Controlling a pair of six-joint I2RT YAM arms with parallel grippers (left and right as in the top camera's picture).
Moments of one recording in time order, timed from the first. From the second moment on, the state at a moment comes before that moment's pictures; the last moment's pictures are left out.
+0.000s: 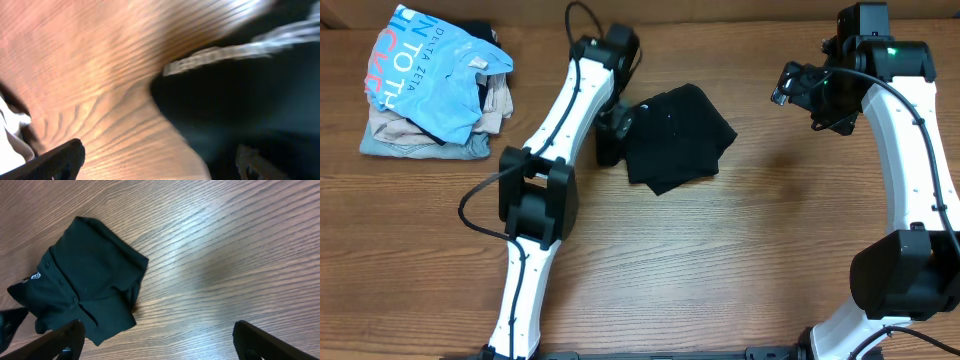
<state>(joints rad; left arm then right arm) -0.36 2.48 2.37 -1.36 -0.23 0.11 -0.03 1.85 1.83 -1.21 -0.15 0.38</state>
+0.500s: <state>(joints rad) -0.63 2.47 2.31 -1.29 0.05 0.48 -0.03 1.85 1.83 -1.21 -0.15 0.38</state>
